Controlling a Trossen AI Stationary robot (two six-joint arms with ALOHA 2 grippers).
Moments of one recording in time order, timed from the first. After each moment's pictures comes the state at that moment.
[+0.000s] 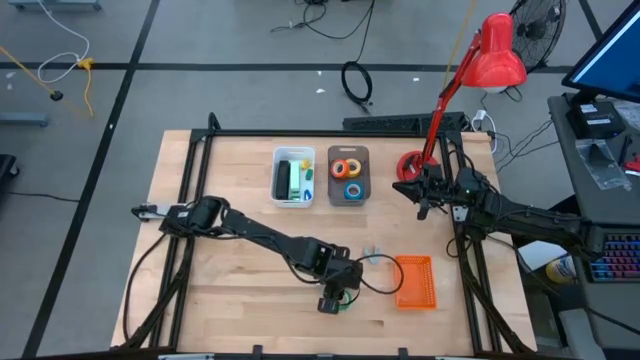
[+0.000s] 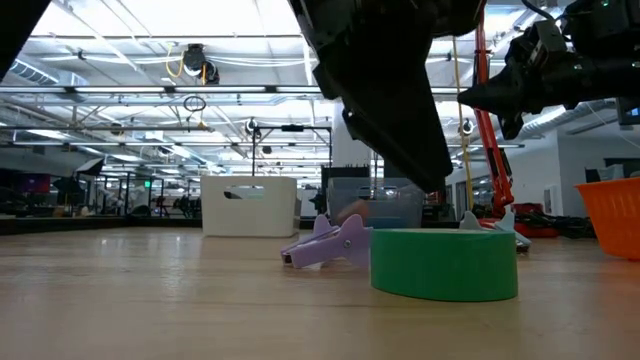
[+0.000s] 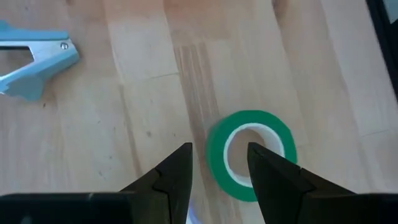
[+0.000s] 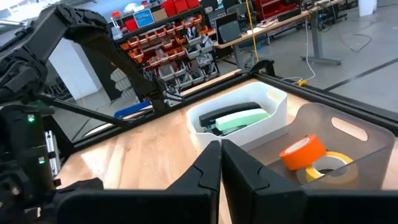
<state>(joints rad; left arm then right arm) -0.31 2.24 1.83 -0.63 0.08 -0.11 -0.43 0.45 0.15 0.26 -0.24 0.33</state>
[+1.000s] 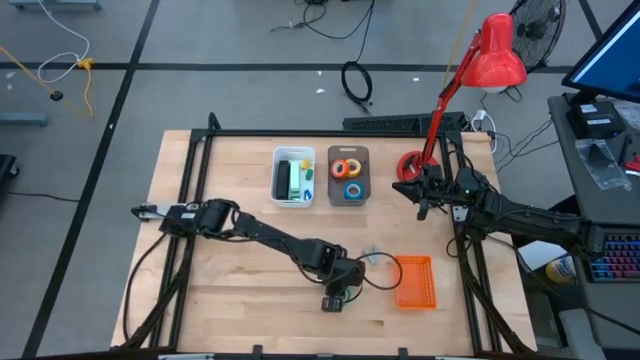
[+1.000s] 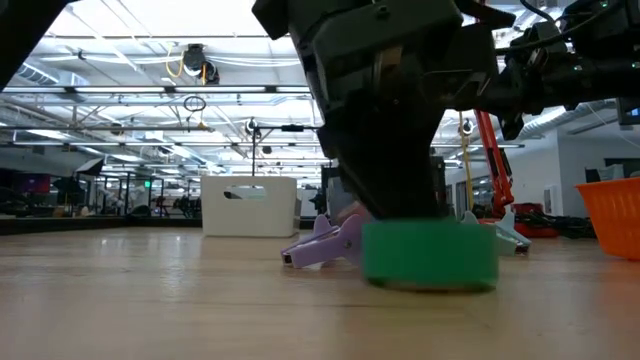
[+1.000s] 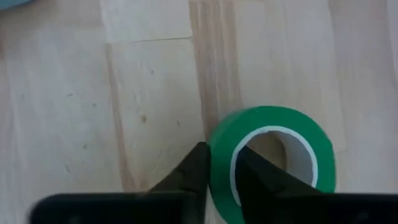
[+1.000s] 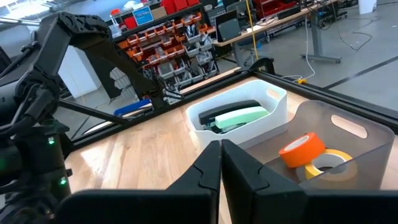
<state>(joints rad) -0.28 2.33 1.83 -0.62 0.14 -0.21 -0.43 0.45 0.15 0.25 -0.24 0.33</state>
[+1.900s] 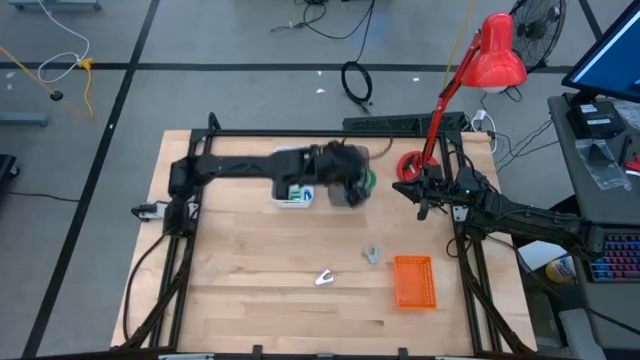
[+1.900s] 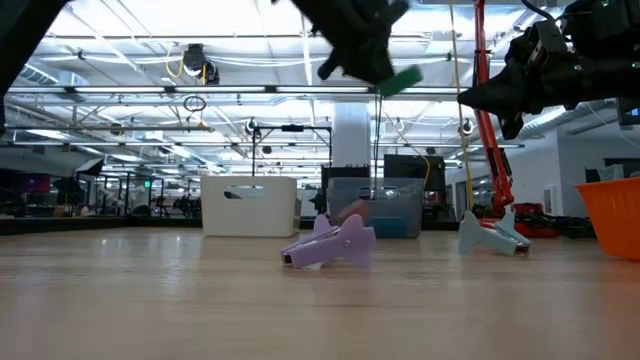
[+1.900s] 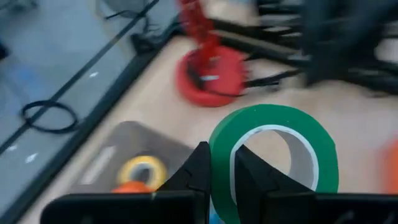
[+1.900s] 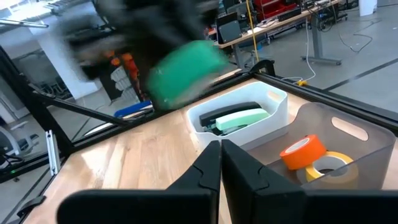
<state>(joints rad) 0.12 1.99 1.83 -0.48 -0.26 -0.16 -0.43 0.45 0.15 0.26 -0.24 0.33</state>
